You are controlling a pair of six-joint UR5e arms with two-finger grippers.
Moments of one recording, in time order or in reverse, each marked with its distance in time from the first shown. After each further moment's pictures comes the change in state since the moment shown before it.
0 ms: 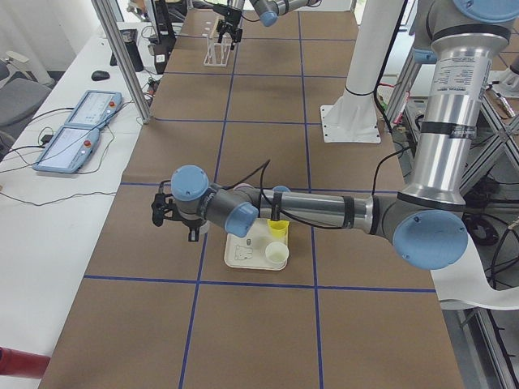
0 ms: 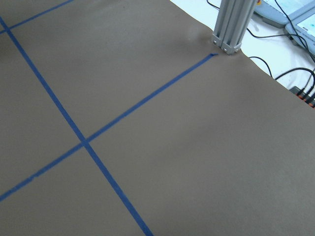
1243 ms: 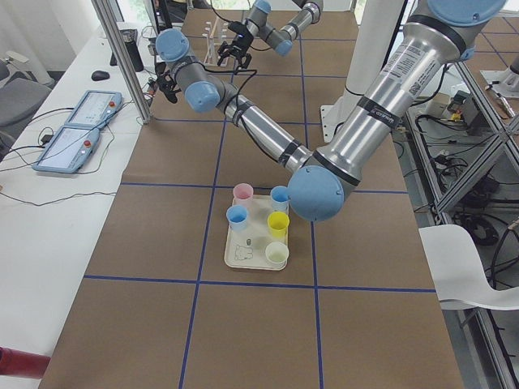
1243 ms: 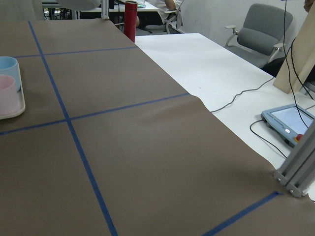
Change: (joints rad) left arm 0.241 -0.352 -0.130 -0.025 -0.195 -0.930; right arm -0.293 0.096 -0.096 0.510 -0.432 0.008
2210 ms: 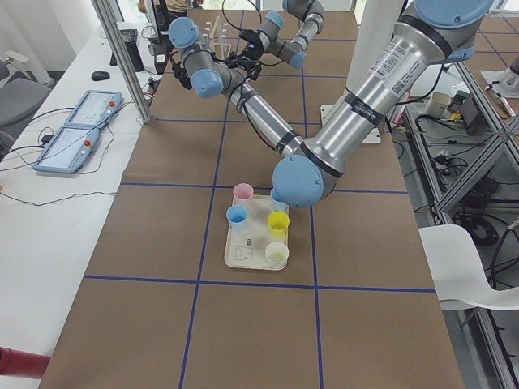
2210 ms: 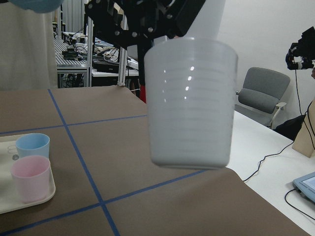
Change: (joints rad) left arm 0.105 -0.066 -0.007 -0.034 0.007 -0.152; right arm -0.153 0.144 -0.045 0.044 -0.232 0.003
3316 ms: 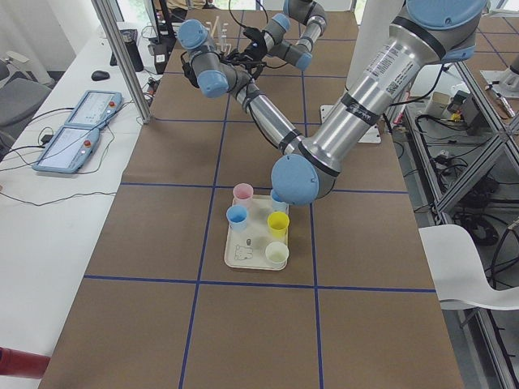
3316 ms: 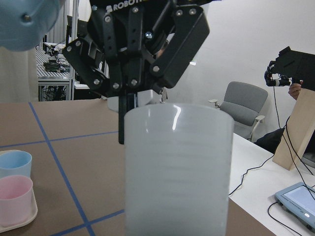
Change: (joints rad) left arm 0.055 0.000 -0.016 -0.014 -0.003 -0.002; right arm -0.024 0.016 0.007 -0.002 -0.099 -0.040
